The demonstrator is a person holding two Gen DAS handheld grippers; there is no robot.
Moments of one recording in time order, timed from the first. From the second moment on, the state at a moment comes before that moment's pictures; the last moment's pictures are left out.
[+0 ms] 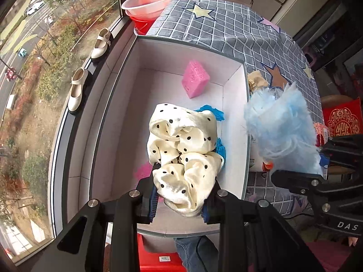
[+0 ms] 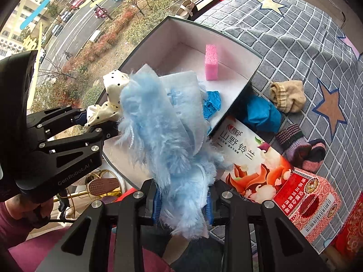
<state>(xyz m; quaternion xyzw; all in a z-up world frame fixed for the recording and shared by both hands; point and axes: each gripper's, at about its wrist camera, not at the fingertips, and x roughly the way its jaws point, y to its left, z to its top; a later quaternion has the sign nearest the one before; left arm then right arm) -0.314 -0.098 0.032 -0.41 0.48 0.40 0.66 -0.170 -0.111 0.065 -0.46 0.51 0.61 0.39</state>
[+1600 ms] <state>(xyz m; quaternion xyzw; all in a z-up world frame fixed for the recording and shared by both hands) -0.321 -0.070 0.005 -0.43 0.49 0.41 0.64 -0.215 -0.040 0.045 -0.48 0.51 0.61 0.36</state>
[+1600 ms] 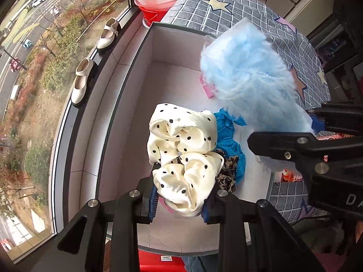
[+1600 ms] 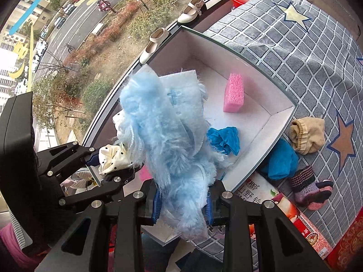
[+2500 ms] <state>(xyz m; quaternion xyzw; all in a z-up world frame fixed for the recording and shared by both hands) -0.310 -0.066 0.025 -0.39 0.49 0.46 0.63 -0.173 -0.032 0.059 -0.43 0.57 0.58 0.39</state>
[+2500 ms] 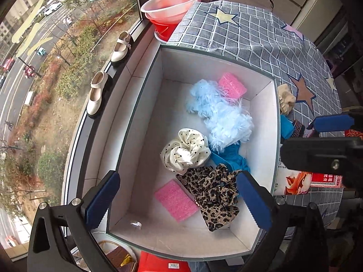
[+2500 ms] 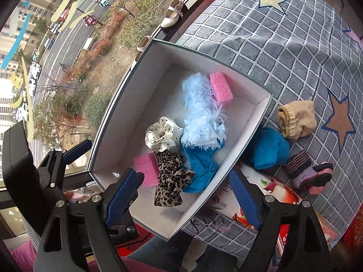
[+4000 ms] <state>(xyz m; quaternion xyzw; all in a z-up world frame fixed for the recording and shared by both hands) -0.059 -0.013 0.029 -0.26 0.60 0.29 0.70 0.127 -0.101 0.013 -0.29 0.70 0.41 0.50</state>
